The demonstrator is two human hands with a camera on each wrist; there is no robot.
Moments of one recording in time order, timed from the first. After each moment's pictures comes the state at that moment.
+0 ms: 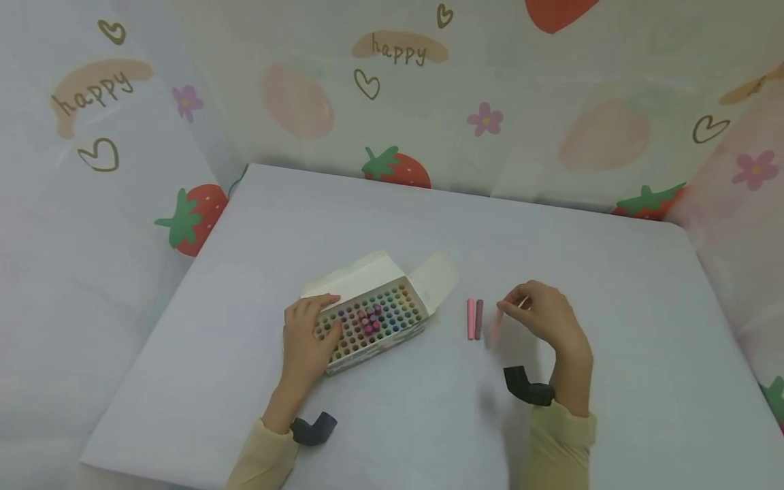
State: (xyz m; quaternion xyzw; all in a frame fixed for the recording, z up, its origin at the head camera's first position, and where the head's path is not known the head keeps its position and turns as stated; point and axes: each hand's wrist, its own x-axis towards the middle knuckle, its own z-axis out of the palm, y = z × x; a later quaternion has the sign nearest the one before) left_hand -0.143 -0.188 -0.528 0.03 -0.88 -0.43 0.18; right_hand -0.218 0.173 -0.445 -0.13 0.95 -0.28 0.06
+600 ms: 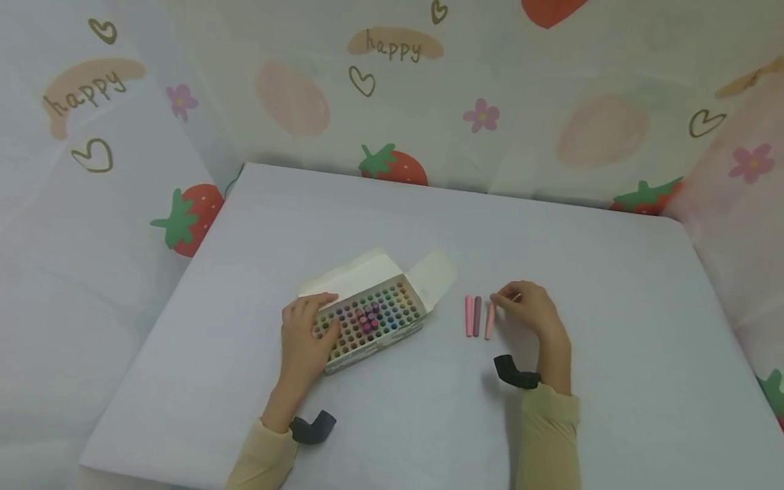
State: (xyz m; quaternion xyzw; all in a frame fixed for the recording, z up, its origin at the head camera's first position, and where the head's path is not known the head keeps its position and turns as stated) left_hand -0.143 -0.188 -0.530 0.03 -0.88 -0.44 0.18; right_hand -0.244 0.179 -0.496 -0.06 0.95 -0.30 0.11
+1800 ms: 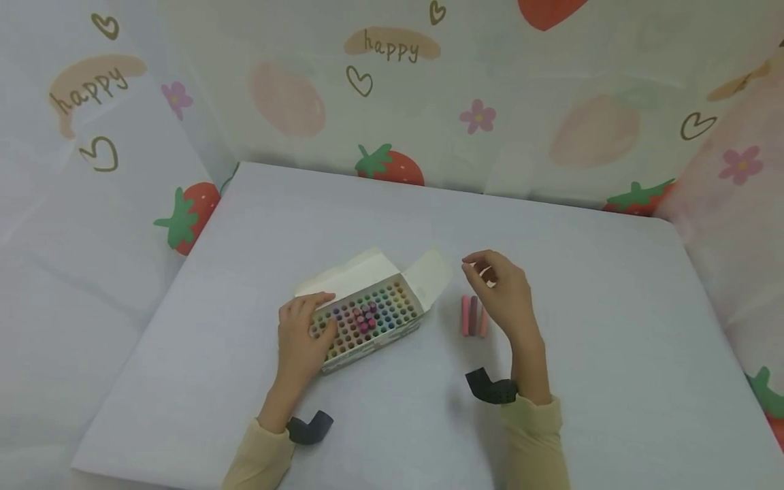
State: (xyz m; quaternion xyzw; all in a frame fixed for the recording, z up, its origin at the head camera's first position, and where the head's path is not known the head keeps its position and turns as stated) left_hand -0.143 -0.188 -0.531 0.02 -0.88 -0.43 0.19; right_hand -0.223 0.113 -0.445 -0.14 0.91 -0.38 -0.12
